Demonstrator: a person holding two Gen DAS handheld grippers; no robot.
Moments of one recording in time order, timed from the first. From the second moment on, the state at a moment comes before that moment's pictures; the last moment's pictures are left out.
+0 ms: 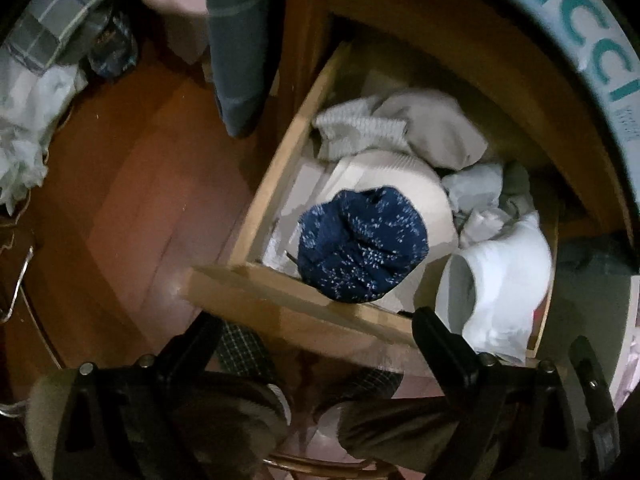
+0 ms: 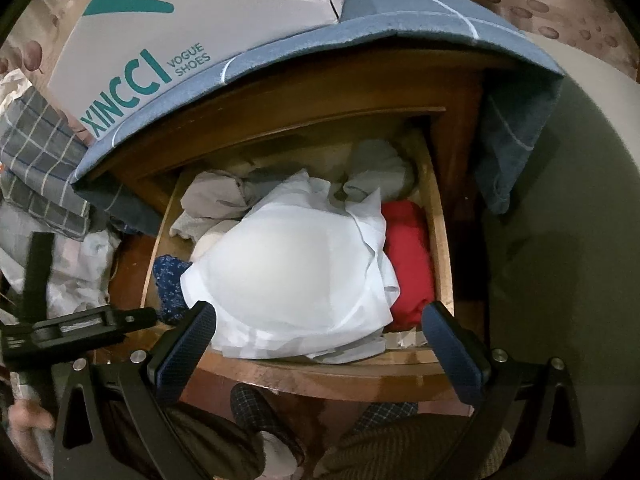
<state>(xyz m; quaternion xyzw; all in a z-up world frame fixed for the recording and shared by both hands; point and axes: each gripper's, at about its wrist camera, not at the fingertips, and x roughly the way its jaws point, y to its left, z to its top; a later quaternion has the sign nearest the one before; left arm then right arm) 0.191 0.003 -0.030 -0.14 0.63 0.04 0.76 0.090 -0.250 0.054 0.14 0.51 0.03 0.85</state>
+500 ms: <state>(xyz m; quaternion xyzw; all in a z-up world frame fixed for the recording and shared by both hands) 0.182 0.017 0.046 -0.03 0.47 -0.03 0.88 0.110 -0.228 0.052 0.14 0.56 0.04 0.81</state>
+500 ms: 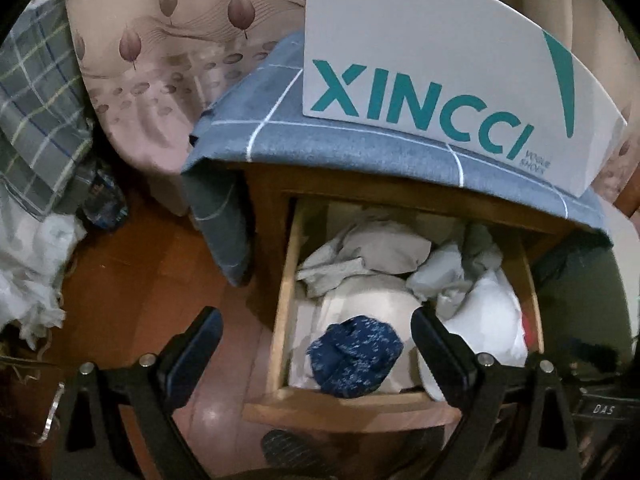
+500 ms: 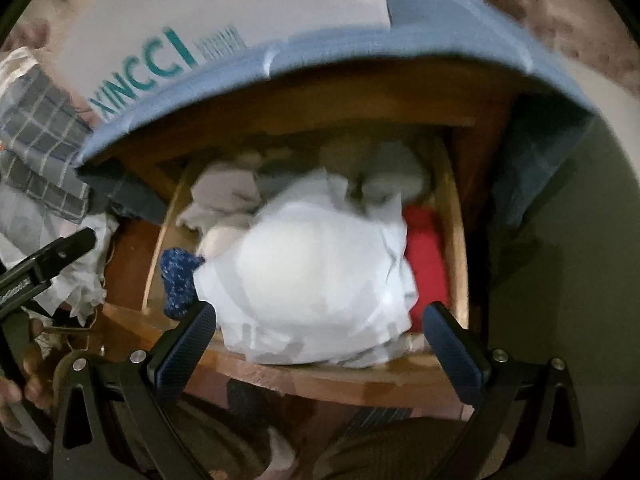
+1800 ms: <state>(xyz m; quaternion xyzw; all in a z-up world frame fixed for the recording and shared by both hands) 0.194 0.046 0.007 -0.14 0.53 -0.05 0.84 0.162 -0.207 -0.042 0.11 0.70 -0.10 0.70</state>
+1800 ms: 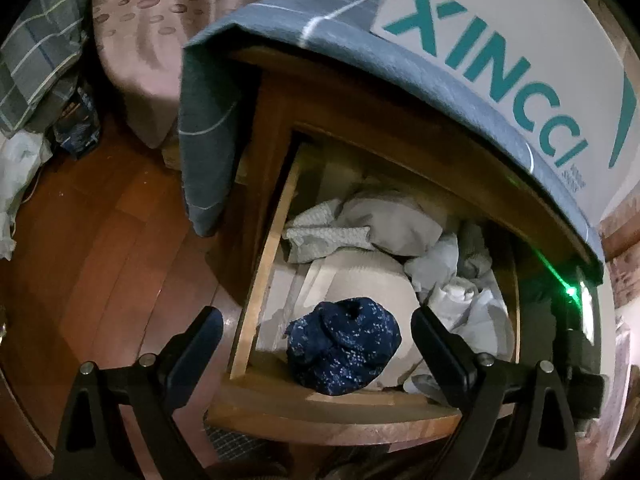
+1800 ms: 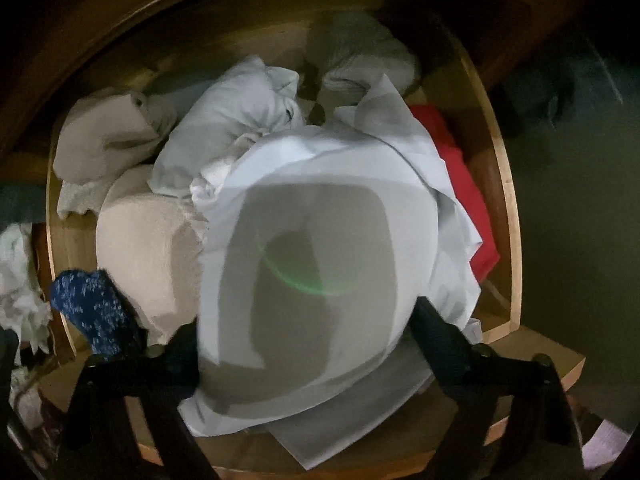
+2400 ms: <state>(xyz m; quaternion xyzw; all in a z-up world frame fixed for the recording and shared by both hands) 0.202 -0.005 -0.015 -0.06 0.58 -0.12 0.80 0.139 -0.230 -0.002 0.15 0.64 -0.01 0.76</state>
